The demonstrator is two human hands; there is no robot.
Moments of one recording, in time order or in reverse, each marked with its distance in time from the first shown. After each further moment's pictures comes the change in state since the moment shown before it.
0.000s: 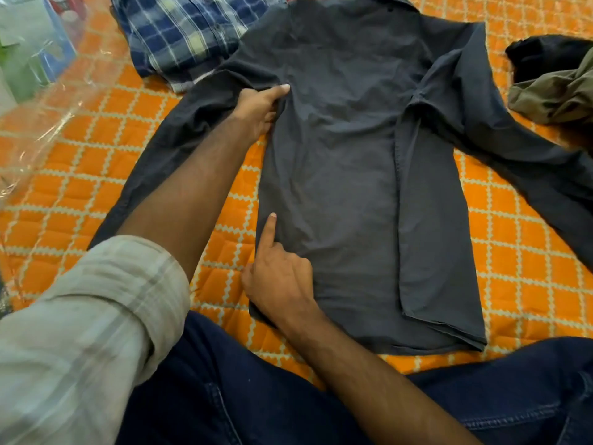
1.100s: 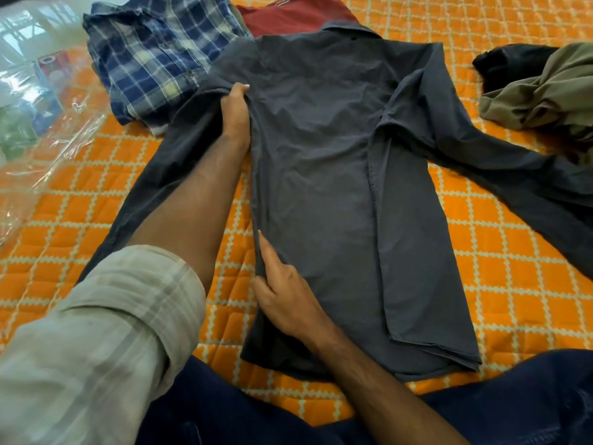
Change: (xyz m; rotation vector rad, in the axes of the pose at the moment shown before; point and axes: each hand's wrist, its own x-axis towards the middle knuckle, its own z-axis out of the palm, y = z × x) left_hand -0.010 0.042 0.039 -0.244 0.170 0.239; right_hand 0.006 0.052 -0.023 0.811 -0.080 -0.105
